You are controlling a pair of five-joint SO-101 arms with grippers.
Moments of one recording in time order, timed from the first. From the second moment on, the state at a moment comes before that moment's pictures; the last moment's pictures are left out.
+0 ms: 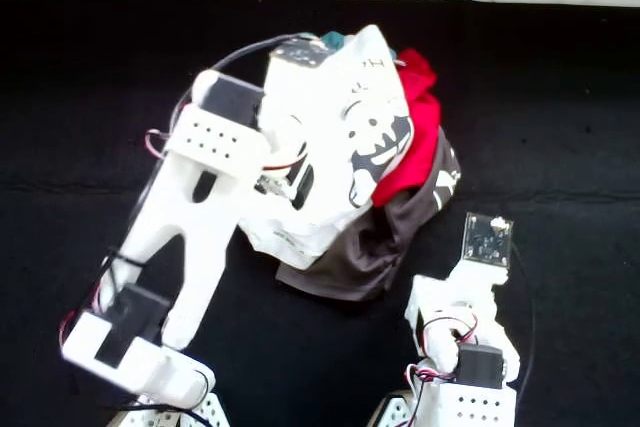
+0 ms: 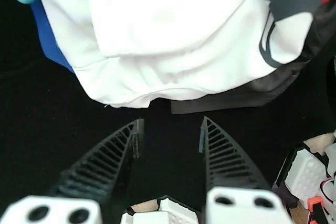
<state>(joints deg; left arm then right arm) 16.6 1.5 -8.7 93.3 0.0 1.7 -104.8 95.8 69.1 -4.2</state>
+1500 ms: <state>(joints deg) 21.2 13.6 -14.1 73.3 0.0 19.4 -53.4 -3.5 97.8 20.2</state>
